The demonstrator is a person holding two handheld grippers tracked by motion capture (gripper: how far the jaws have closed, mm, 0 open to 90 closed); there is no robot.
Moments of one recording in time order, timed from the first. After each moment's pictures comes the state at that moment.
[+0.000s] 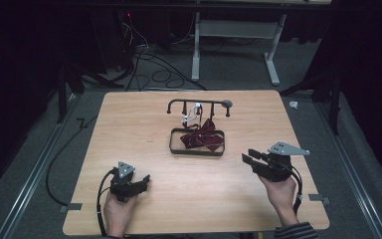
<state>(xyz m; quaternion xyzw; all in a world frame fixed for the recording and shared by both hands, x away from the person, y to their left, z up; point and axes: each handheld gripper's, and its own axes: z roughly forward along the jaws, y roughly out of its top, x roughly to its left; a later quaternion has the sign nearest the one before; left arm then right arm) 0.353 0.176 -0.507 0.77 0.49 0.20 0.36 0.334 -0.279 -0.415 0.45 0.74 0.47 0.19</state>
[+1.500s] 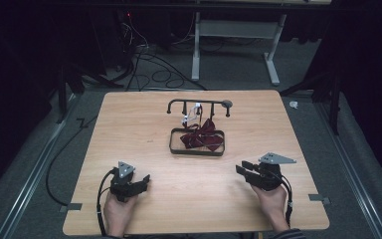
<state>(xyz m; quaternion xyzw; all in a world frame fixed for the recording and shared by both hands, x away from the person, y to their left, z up) 0.353 0.176 -0.507 0.77 0.49 0.20 0.36 0.334 -0.270 -0.464 0.47 0.74 0.45 0.15</state>
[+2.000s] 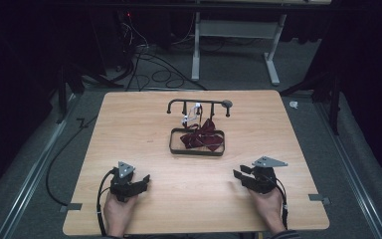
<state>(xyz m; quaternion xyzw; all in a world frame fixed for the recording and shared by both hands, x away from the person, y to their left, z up) 0.353 0.176 -0.507 0.77 0.49 0.20 0.36 0.335 -0.262 -0.486 0.48 0.76 0.40 0.16</state>
